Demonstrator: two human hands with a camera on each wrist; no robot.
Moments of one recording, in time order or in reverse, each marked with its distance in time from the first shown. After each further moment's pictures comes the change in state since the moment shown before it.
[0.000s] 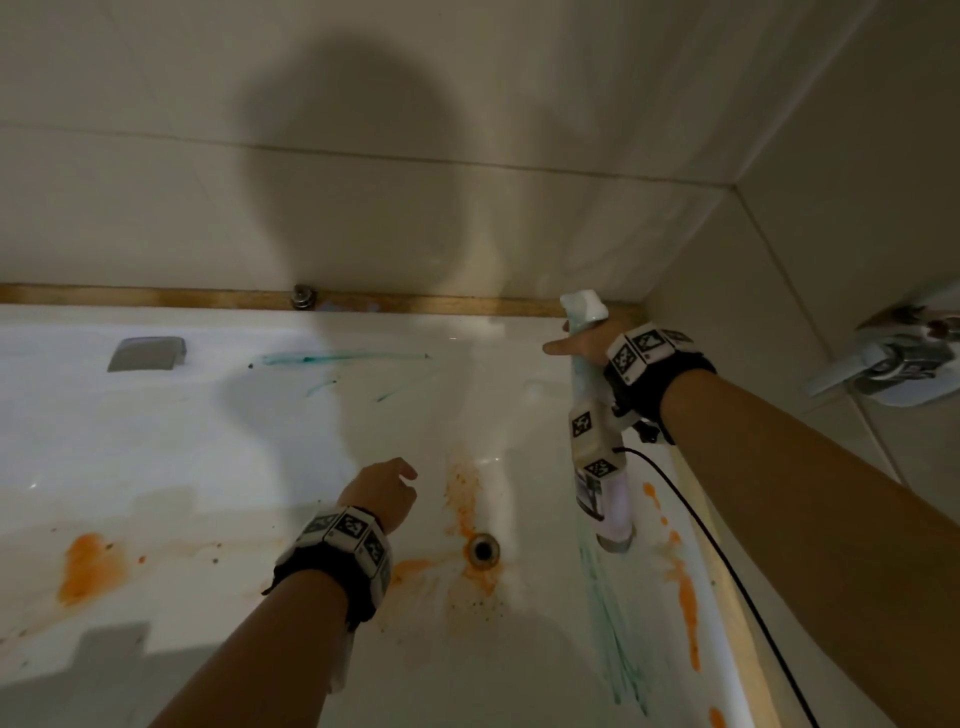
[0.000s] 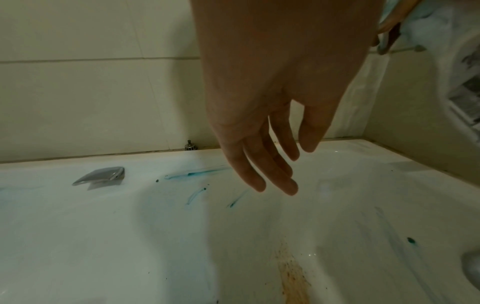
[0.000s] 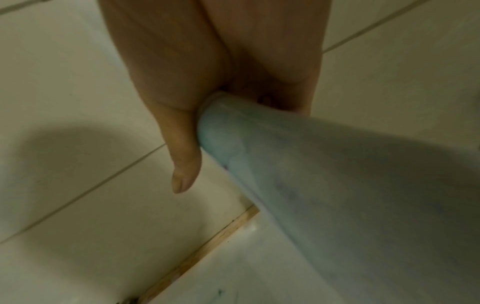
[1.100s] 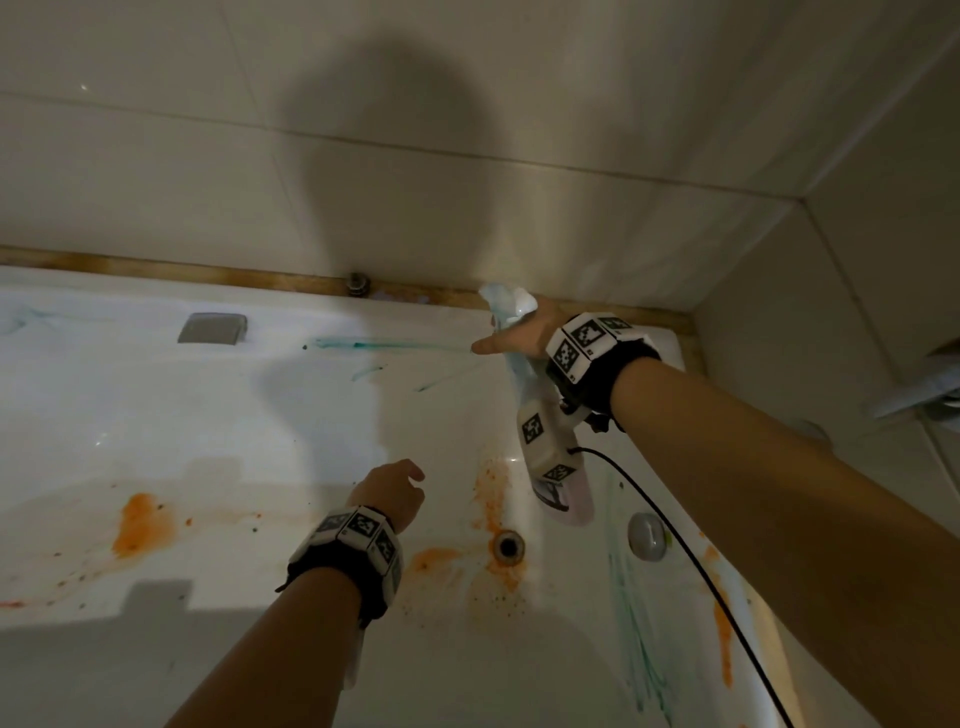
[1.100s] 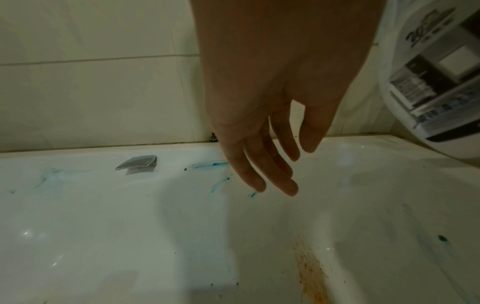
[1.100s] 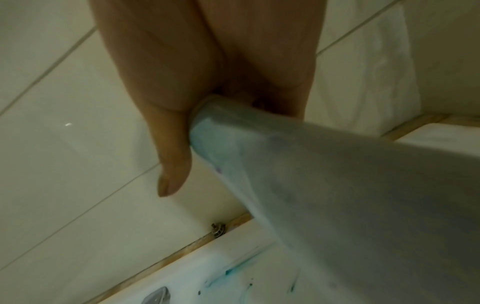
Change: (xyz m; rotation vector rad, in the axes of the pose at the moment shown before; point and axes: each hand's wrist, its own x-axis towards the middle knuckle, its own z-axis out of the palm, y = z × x) left_hand -0.005 -0.049 -0.007 -0.035 0.032 -0.057; right_hand -0.035 -0.100 0.060 -0.002 -0.131 -0.373
